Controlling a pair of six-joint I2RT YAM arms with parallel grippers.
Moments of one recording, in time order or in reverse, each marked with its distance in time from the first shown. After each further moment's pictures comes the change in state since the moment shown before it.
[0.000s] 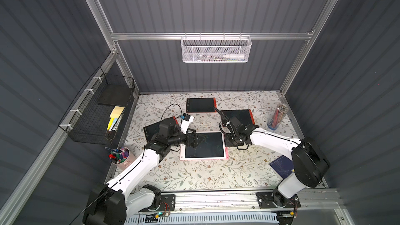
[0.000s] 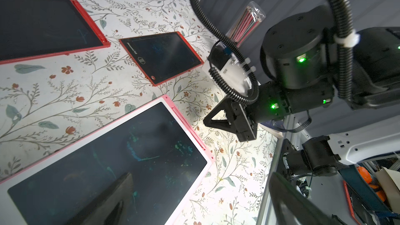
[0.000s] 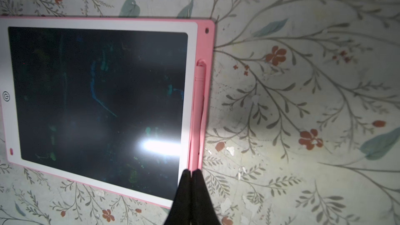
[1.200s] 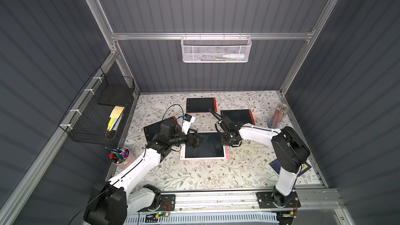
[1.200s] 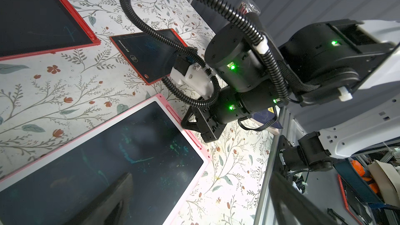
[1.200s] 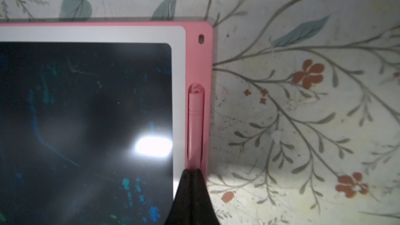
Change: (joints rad) left arm -0.006 0.020 -0.007 0.018 0.015 0.001; right arm 0.007 0.235 0.144 -0.022 0.045 0.036
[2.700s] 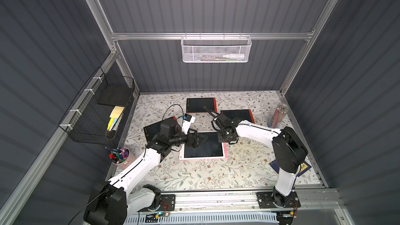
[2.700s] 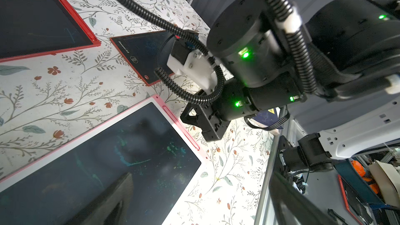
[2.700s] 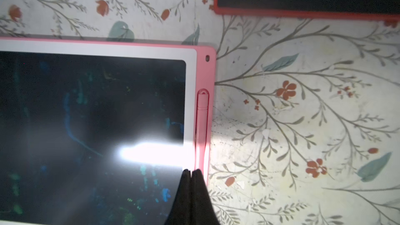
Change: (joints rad) left arm 0.000 0.000 0.000 0.004 -0.001 0.000; right arm 0.043 -0.006 0.131 -0.127 0.085 -0.011
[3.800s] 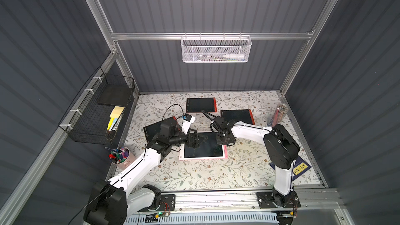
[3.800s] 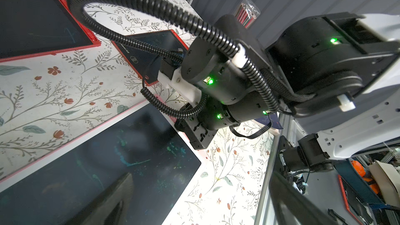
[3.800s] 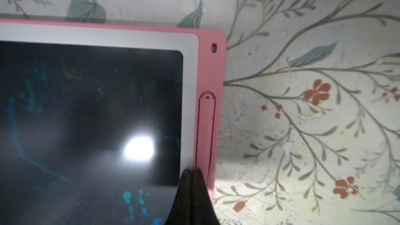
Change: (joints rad) left arm 0.000 0.000 0.000 0.000 0.000 0.000; right arm 0.017 0.099 -0.002 0.026 0.009 0.012
